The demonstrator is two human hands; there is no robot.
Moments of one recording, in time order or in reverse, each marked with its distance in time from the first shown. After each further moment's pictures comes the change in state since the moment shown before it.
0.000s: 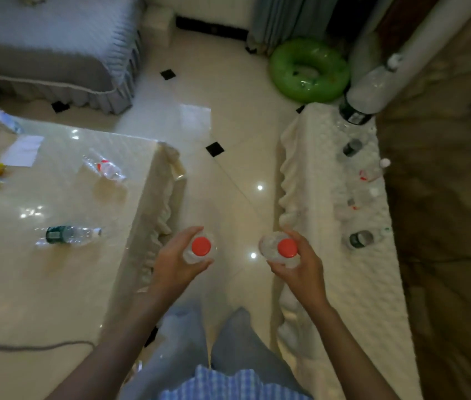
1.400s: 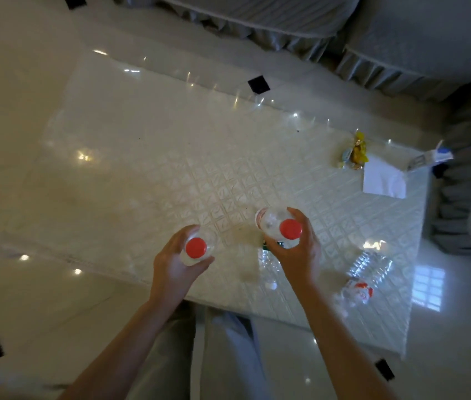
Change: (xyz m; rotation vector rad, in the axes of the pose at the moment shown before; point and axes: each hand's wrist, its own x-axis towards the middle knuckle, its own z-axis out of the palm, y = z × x) left_hand -0.046 -0.308 -0.214 -0.143 1.480 -1.062; right_hand 0.104 -0.265 0.663 -0.114 -1.271 -1.094
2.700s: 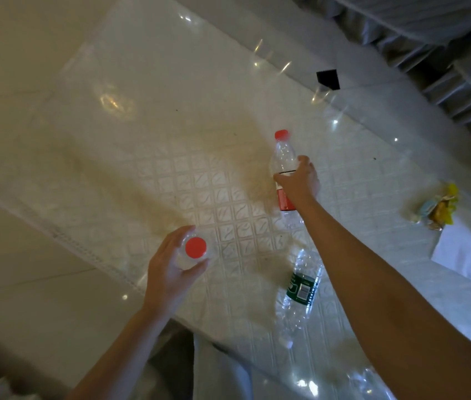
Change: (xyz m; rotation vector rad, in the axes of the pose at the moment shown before) left_hand 0.056 -0.110 0.033 -0.079 0.242 -0.118; right_hand 0.225 0.058 0.228 -0.385 -0.441 0.208
